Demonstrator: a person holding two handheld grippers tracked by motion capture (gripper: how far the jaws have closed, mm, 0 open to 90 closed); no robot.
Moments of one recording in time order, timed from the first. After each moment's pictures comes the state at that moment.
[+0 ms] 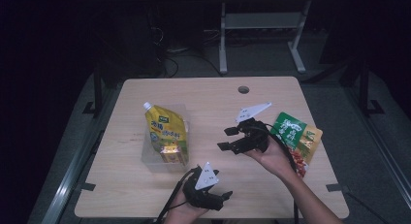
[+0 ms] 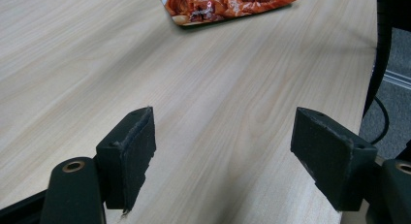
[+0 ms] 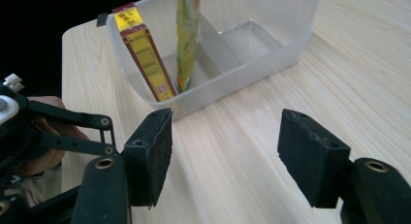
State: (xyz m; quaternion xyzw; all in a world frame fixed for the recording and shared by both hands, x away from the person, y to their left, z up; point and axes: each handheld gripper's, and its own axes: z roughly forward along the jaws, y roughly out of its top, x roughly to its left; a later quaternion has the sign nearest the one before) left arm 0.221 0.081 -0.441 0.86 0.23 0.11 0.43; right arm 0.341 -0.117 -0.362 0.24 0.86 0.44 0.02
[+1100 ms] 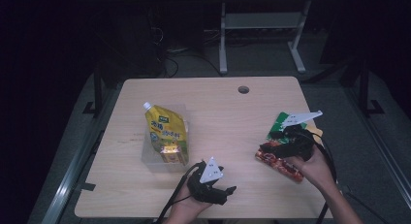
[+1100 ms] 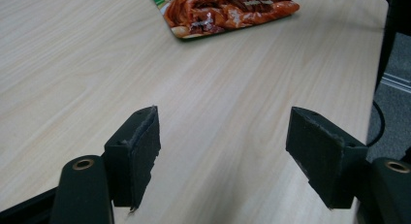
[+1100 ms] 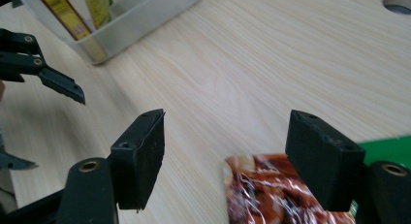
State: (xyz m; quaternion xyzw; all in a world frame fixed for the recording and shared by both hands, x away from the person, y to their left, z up) left arm 0.235 0.069 -0.435 0.86 0.23 0.10 0.44; right arm 0.319 -0.228 -0.378 0.36 0.84 0.40 0.07
